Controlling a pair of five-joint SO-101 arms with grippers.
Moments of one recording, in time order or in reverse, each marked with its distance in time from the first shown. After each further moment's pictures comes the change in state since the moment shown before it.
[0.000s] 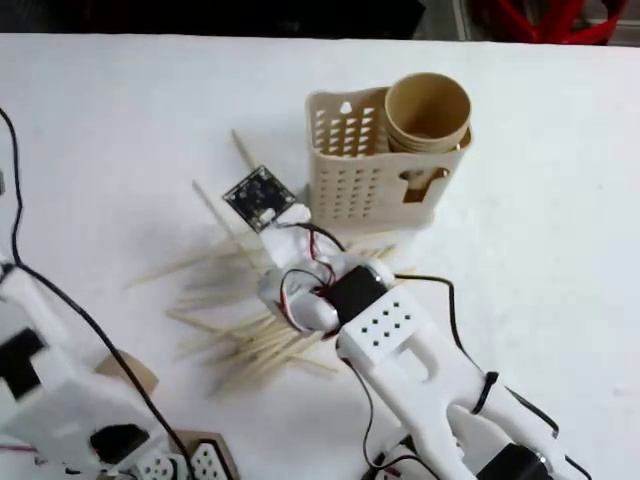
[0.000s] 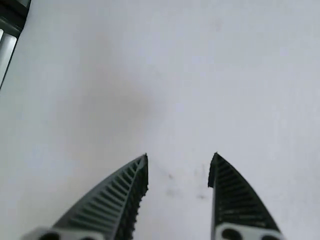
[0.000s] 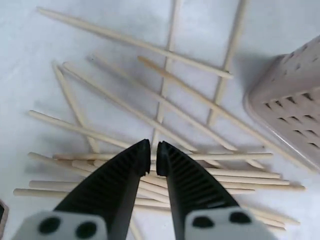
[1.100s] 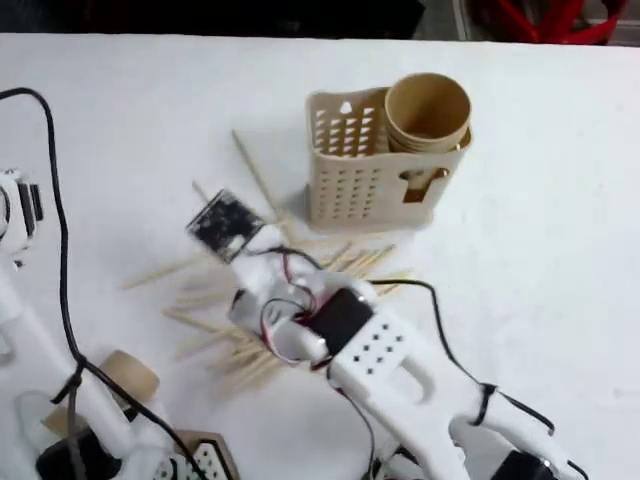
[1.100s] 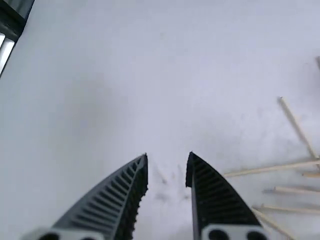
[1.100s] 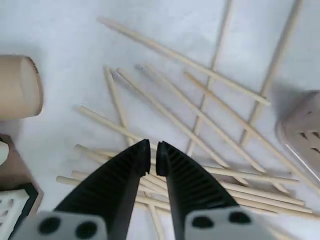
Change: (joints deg) left arm 10.1 -37.9 5.2 29.5 8.6; right arm -9.0 -2.5 -1.2 1.5 0.0
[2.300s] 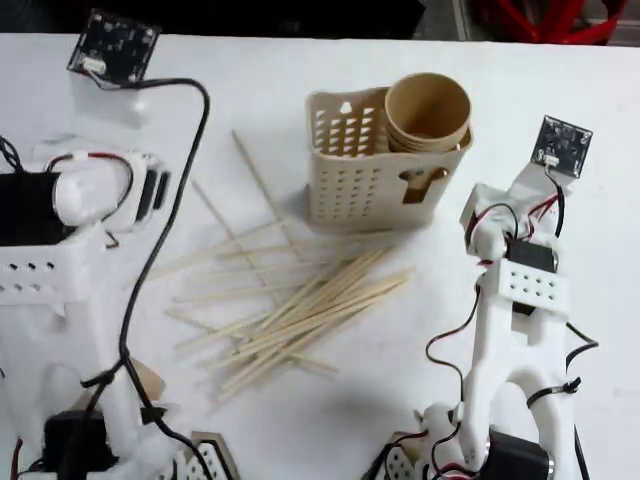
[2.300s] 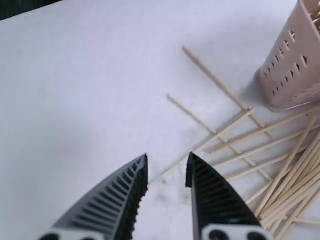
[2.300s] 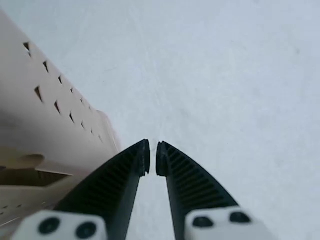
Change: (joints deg) left arm 28.6 4.7 -7.9 7.7 1.4; right arm 64.1 7.3 5.8 -25.0 -11.0
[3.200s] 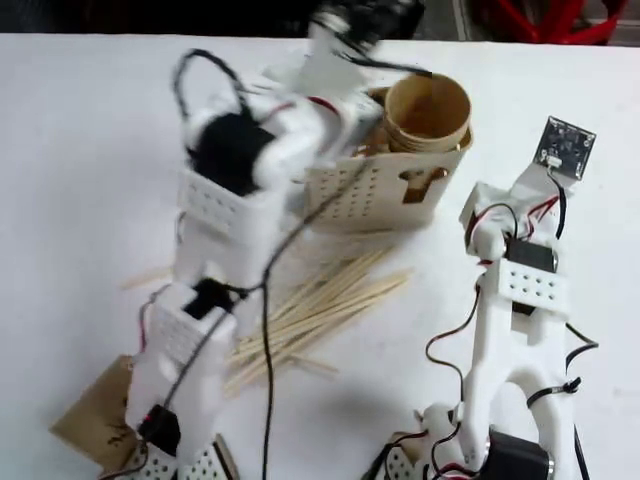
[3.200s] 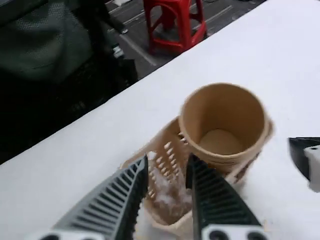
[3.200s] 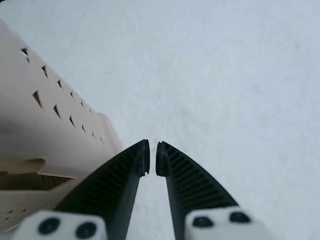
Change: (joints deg) left arm 28.7 53.7 -74.3 -0.1 8.6; right arm 0.0 0.0 0.0 0.0 -2.3
